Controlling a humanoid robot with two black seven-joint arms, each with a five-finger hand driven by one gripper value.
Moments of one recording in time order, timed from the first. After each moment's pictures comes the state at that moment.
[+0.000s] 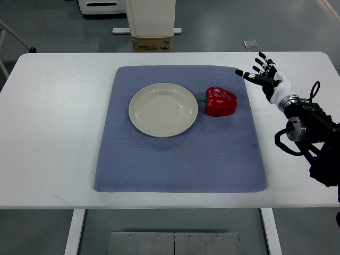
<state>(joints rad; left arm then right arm) -0.01 0.00 -0.21 -0.18 0.05 0.01 -0.14 0.81 -0.17 0.75 0.64 -0.43 -0.05 0.21</state>
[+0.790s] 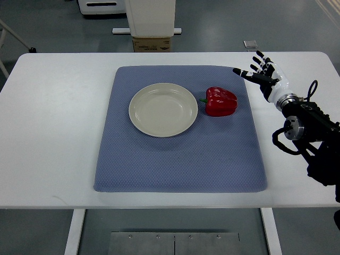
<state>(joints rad) -0.01 0.00 -0.21 -0.18 0.05 0.01 -0.14 0.82 -0.16 0.76 0.64 -0.43 -0.05 0.21</state>
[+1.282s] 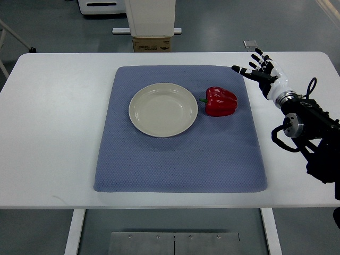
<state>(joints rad) -0.01 0.00 -0.21 -0.18 0.05 0.01 -0.14 0.84 -0.16 0.76 0.64 -0.42 -0.05 0.20</state>
